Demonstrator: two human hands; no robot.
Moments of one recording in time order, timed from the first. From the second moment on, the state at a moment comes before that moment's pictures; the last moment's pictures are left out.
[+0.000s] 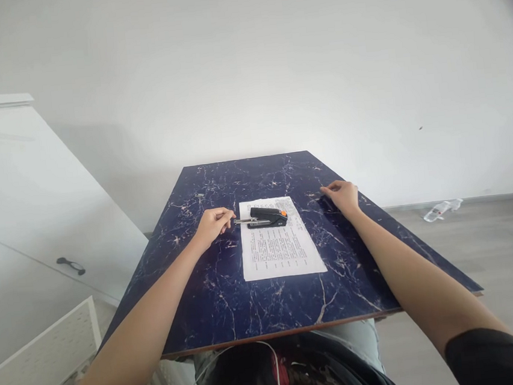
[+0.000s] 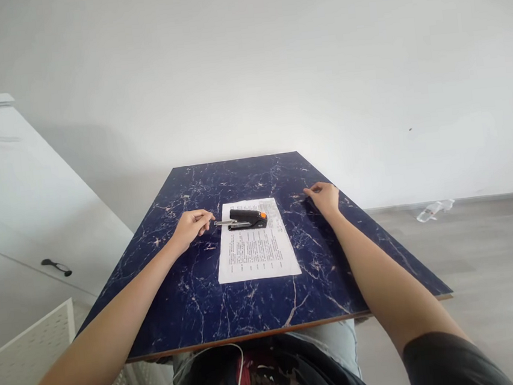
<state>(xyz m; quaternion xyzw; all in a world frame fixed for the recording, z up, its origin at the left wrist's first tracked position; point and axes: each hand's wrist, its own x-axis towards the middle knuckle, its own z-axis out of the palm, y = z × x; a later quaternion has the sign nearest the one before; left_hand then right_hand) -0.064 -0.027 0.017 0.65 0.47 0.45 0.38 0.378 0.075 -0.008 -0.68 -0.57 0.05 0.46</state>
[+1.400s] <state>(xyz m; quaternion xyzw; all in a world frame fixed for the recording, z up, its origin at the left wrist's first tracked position) -0.099 0.002 0.001 0.72 0.64 0.27 -0.03 0.392 0.103 -0.029 -0.71 -0.54 0.10 0.45</state>
